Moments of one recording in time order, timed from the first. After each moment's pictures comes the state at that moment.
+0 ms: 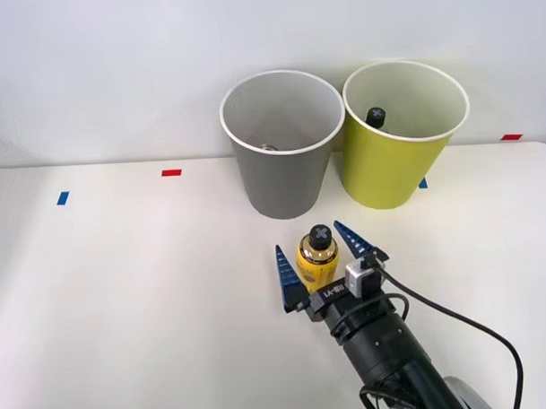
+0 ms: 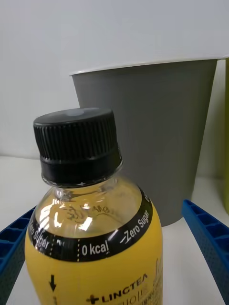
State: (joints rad) arm 0.21 -0.22 0.49 -1.72 -0.12 -0.30 1.57
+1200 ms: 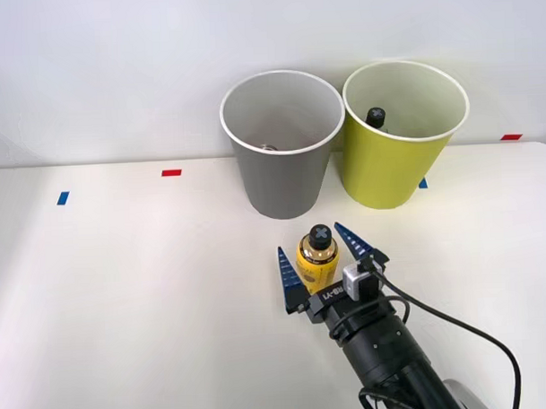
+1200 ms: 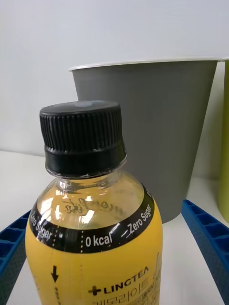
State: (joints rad) arm 0.22 -0.20 0.49 -1.72 -0.11 -0.30 1.62
